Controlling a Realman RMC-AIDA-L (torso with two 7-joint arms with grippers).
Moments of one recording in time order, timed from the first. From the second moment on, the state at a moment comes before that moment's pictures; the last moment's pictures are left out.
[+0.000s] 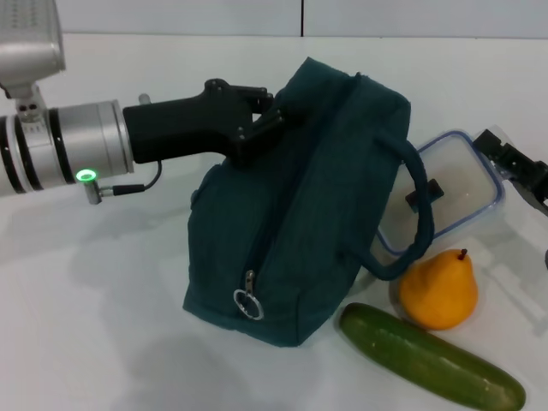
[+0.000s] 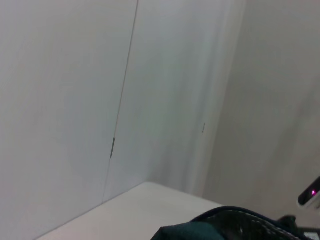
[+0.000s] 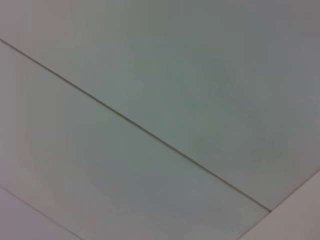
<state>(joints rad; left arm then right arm) -0.53 -2.08 0.95 0.66 1.61 1.50 -1.36 0.51 2.03 -1.08 0.09 -0.89 -1.50 1.37</state>
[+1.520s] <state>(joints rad) -0.59 -2.09 1.01 0.76 1.69 1.44 -1.58 0.44 2.01 -1.08 -0.25 -0.83 -1.70 1.34</state>
